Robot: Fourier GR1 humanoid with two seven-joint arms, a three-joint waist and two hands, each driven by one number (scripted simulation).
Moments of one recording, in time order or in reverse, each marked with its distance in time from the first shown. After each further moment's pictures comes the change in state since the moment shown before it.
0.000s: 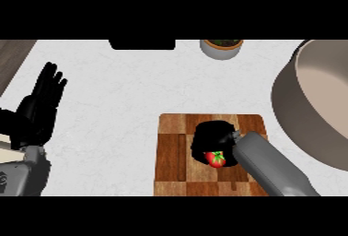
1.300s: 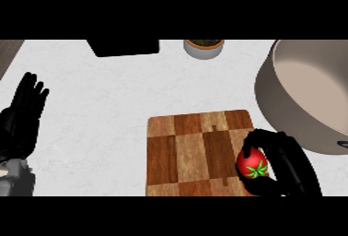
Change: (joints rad) left arm 0.093 0.013 0.055 -0.084 -0.005 0.021 0.045; right arm 0.689 0.112 -0.456 -0.962 -0.176 -0.247 0.798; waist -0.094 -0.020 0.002
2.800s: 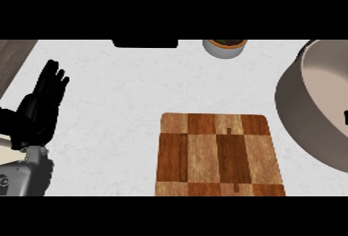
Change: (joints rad) left arm -0.100 -0.058 -0.045 0.023 -0.044 -0.033 0.012; right arm -0.252 -0.296 -0.648 0.332 -0.188 -0.110 -0.056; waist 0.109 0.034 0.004
